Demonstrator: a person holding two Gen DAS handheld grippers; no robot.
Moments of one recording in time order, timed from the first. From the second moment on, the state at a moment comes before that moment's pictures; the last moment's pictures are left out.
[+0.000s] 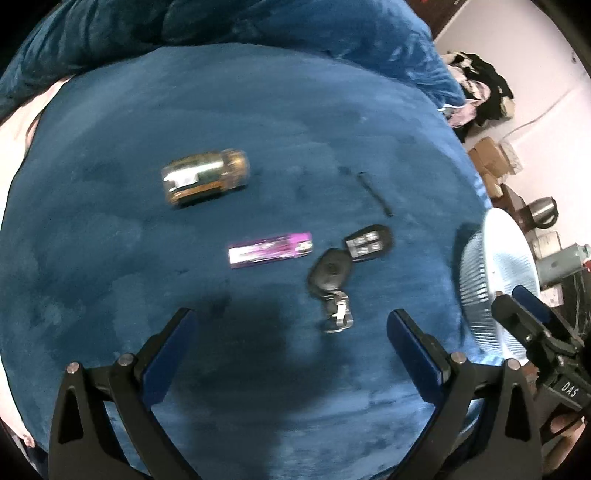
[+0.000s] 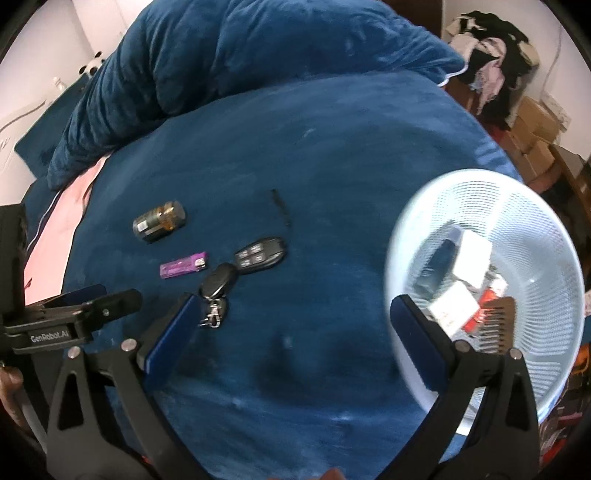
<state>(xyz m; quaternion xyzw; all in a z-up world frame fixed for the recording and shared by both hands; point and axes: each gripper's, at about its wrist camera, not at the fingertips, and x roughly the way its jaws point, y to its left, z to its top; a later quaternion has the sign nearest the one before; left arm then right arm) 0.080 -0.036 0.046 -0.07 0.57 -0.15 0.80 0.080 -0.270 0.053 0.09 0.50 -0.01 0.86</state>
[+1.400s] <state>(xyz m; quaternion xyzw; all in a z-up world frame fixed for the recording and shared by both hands) 0.094 0.011 -0.032 -0.08 0.61 -0.12 0.78 0.202 -0.220 -0.053 0.12 0.61 -0.07 0.78</state>
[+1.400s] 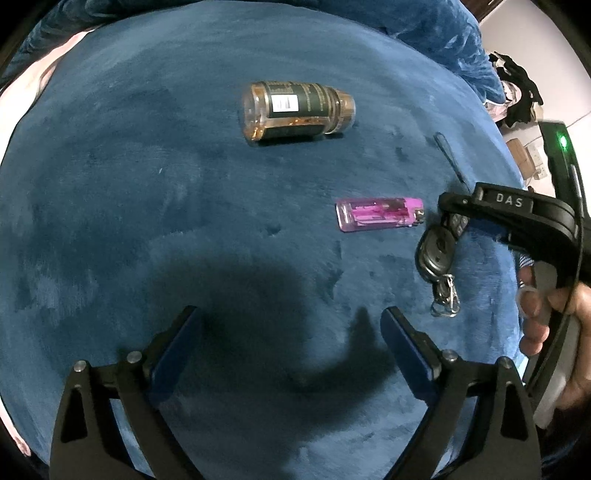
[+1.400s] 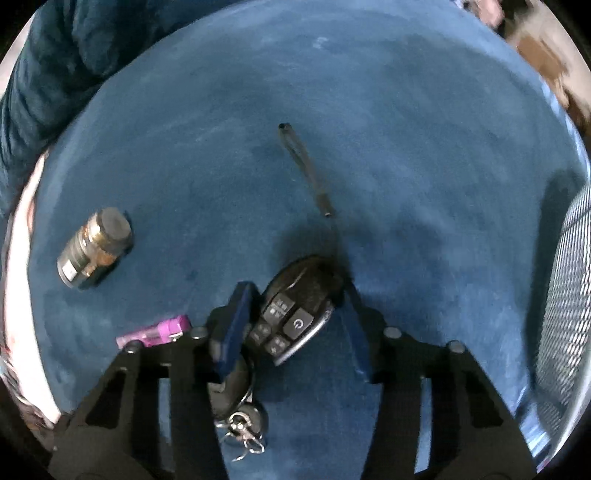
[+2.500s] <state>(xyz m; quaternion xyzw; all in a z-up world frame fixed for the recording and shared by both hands) 0.161 -0.105 -0.039 0.08 0.59 -0.21 0.78 0.198 -0.230 -0.056 0.12 0.61 -0.01 0.79</state>
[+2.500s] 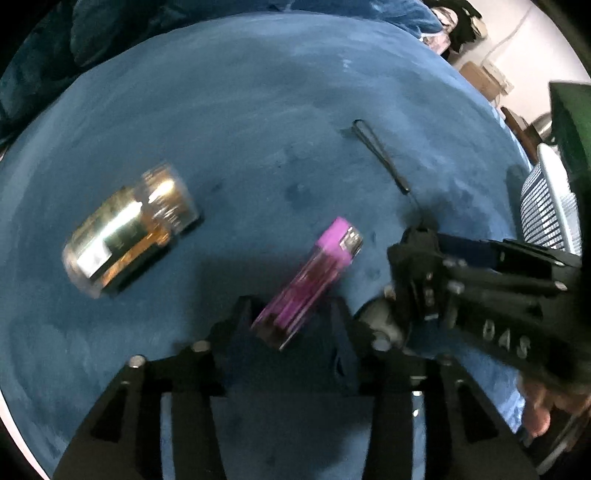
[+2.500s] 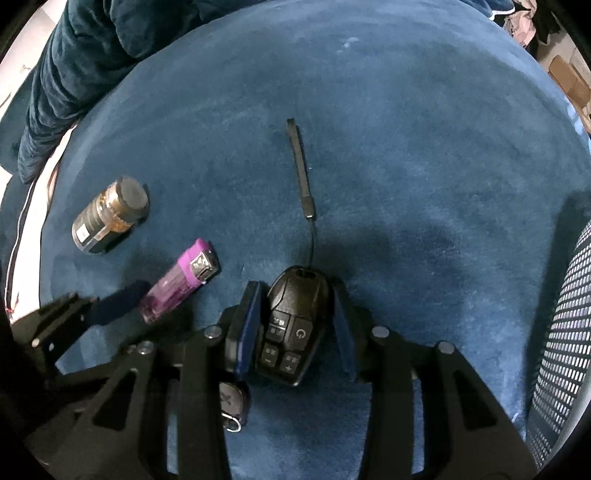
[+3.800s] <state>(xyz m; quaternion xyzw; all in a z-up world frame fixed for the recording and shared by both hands) 0.117 -0.072 0.003 0.01 0.58 -0.17 0.79 0.111 -0.249 0.037 0.15 0.52 0.03 0.84</state>
